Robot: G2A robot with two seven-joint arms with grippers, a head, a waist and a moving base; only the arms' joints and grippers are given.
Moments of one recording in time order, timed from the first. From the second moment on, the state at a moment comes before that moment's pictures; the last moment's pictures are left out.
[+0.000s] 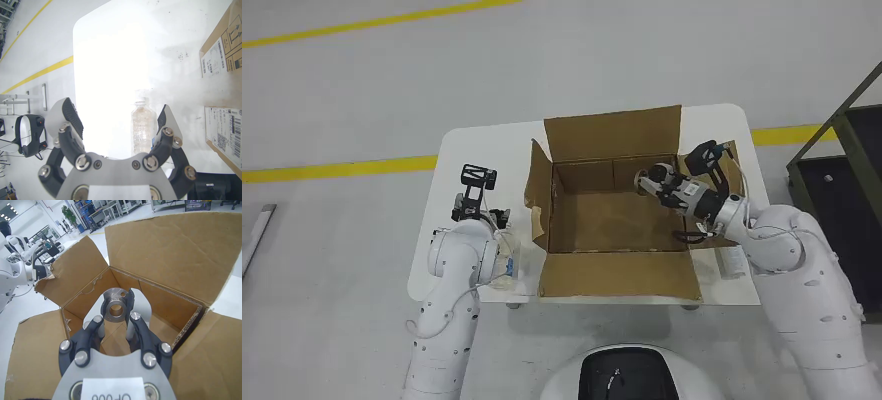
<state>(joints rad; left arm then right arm) 0.94 -1.30 -1.30 -1.65 1.64 0.00 -1.08 -1.04 -1.36 1.51 -1.52 -0.78 -0.61 0.59</state>
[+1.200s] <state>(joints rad) 0.94 -1.30 -1.30 -1.65 1.64 0.00 -1.08 -1.27 -1.28 1.92 -1.70 -0.26 -0.61 0.52</state>
